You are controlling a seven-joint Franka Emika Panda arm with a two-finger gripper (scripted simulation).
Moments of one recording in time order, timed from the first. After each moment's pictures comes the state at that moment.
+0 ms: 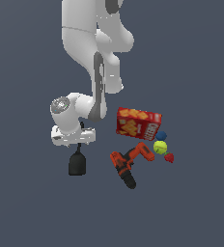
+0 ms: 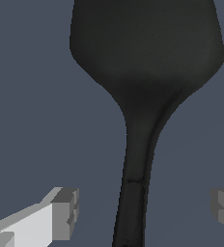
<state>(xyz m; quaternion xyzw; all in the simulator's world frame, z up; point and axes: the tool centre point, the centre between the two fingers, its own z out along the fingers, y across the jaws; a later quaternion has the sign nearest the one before) -0.023 -0.181 0.019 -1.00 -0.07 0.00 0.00</state>
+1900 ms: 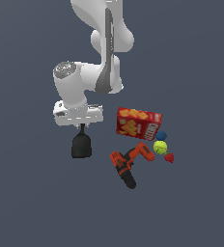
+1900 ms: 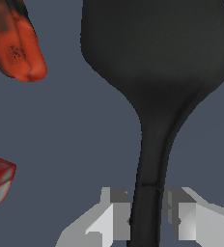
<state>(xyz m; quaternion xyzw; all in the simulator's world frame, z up) -0.060 -0.141 0.130 -1.00 -0.07 0.00 0.00</state>
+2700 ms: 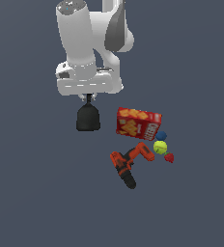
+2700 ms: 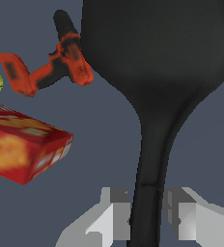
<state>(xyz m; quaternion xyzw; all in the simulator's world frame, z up) -0.102 -0.097 0.263 -1.00 -0.07 0.00 0.00</state>
